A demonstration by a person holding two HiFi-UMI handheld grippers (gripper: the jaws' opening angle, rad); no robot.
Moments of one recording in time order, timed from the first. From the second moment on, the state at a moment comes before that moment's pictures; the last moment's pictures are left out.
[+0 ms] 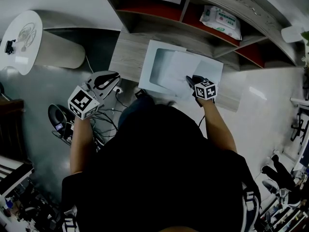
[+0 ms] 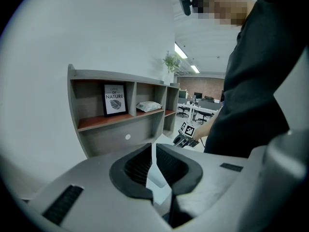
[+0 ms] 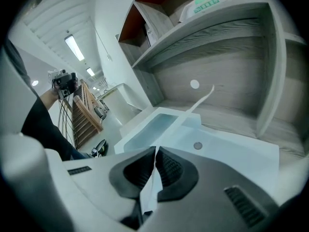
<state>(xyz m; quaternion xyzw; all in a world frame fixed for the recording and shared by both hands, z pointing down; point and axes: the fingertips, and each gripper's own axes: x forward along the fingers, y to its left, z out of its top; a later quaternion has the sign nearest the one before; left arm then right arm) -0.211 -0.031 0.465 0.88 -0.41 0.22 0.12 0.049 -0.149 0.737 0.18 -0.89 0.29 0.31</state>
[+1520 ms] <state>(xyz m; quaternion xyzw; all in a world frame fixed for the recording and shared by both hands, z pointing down) -0.227 -0.043 0.484 0.87 -0.42 0.23 0.15 0.072 -0.178 0.809 0.21 -0.83 0.39 0.34</state>
